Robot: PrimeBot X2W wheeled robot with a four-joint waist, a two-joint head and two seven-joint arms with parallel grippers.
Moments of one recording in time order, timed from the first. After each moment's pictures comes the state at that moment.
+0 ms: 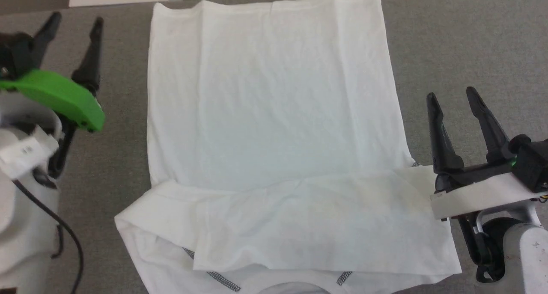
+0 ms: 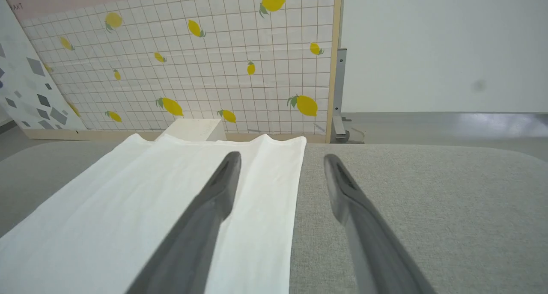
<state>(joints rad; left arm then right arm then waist) -0.58 0.43 -0.07 0.12 -0.35 -0.12 0.11 -0.16 -0.05 -0.01 -0.22 0.15 0.13 0.04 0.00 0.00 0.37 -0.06</state>
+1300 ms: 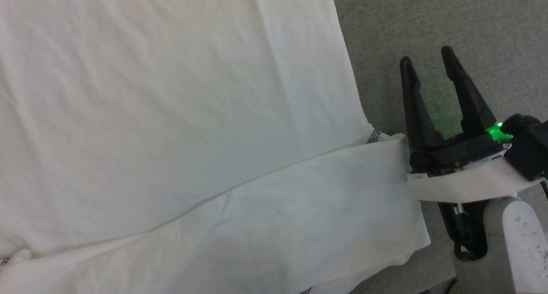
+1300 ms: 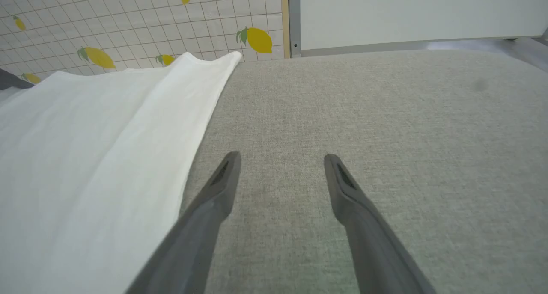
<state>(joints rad) -1.08 0.74 -0.05 0.09 -0.41 0.16 1.12 -0.27 -0.05 0.11 -0.22 0.25 0.13 -0.09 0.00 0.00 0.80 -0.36</state>
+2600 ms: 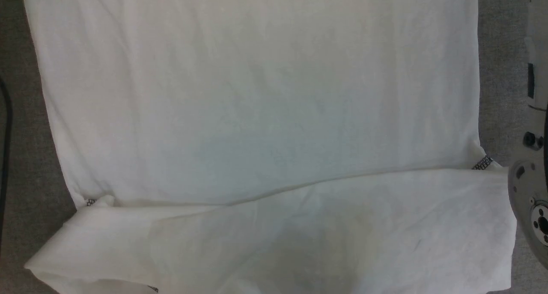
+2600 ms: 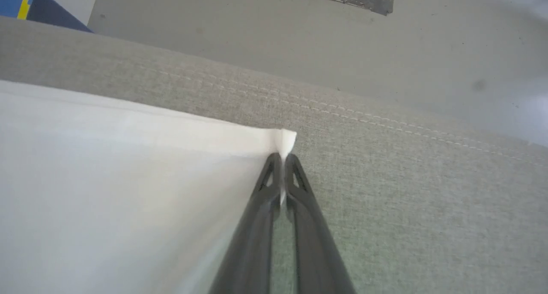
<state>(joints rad) -1.20 0.55 -0.22 0.09 -0.46 0.01 0.84 -1.43 -0.04 -0.03 0.57 -0.08 0.13 0.90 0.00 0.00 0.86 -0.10</state>
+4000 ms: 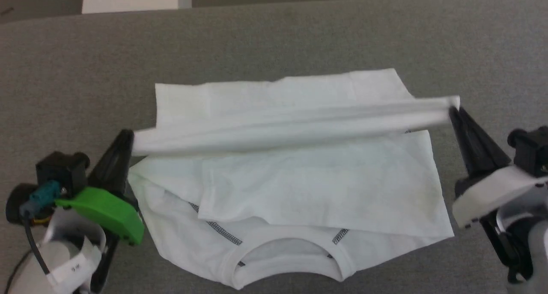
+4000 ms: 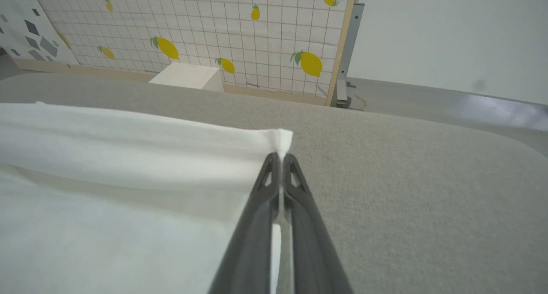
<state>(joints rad) -0.17 0.52 -0.22 -0.13 -0.49 0.06 0.06 -0.20 -0.24 0.02 -0.13 0.22 0.13 0.18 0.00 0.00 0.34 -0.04</state>
